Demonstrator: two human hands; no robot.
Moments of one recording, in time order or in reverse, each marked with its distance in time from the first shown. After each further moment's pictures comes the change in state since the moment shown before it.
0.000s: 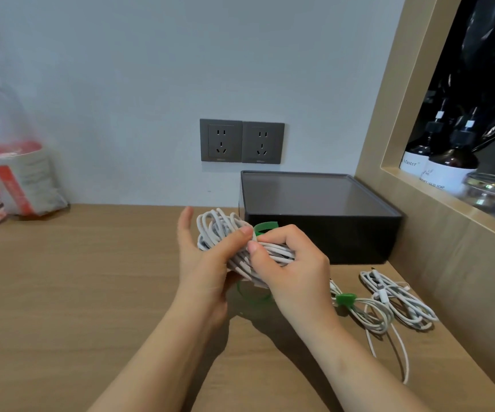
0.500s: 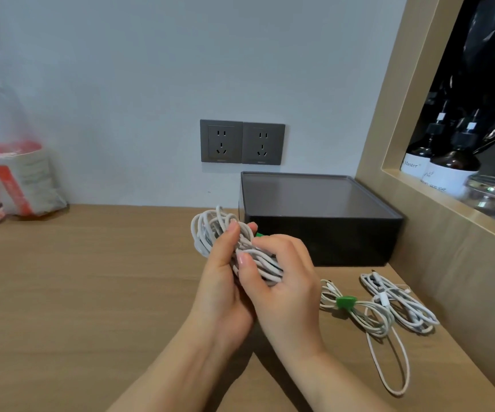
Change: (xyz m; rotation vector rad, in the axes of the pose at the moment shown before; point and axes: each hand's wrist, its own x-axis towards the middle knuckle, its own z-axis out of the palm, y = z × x) left_hand -0.014 -0.011 0.011 -0.498 -0.236 -0.345; right_hand -0.015 -0.003 0.016 -0.130 0.160 -0.181
